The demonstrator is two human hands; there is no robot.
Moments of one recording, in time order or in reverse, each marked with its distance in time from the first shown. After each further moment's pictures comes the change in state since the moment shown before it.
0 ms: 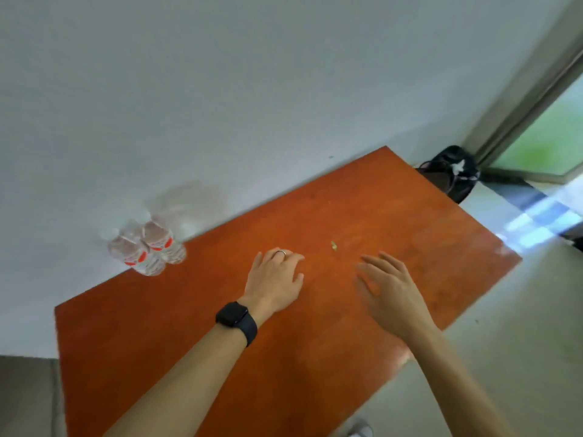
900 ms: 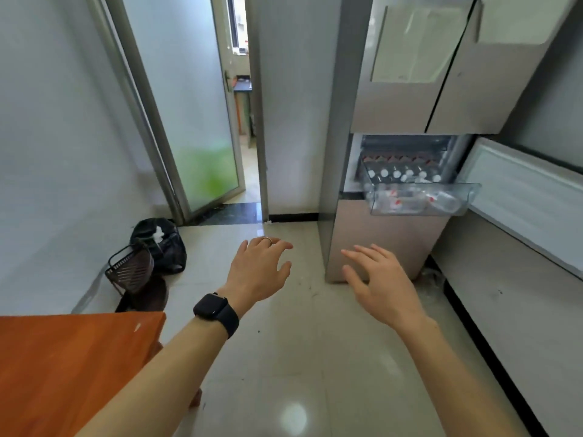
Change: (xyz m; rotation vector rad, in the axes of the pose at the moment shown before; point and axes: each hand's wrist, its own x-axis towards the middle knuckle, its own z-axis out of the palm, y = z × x) left_hand -0.003 0.777 0.186 0.229 -0.005 1.098; right_hand -0.436 0.508 -0.291 -0.017 0.673 0.880
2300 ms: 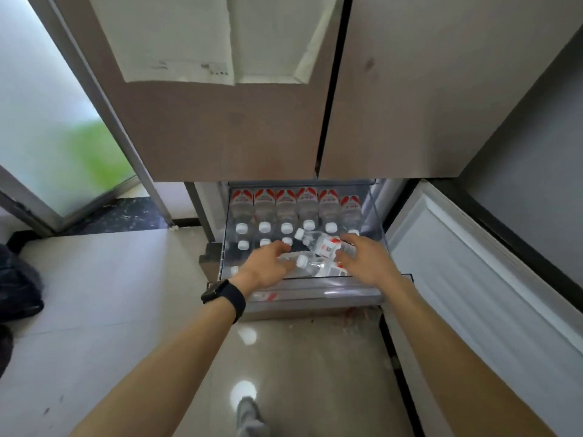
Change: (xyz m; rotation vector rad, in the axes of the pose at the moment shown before) left_hand 0.678 0.314 0.240 -0.564 -0.472 -0.207; right_hand 0.544 0.570 -0.079 0.096 -0.340 0.328
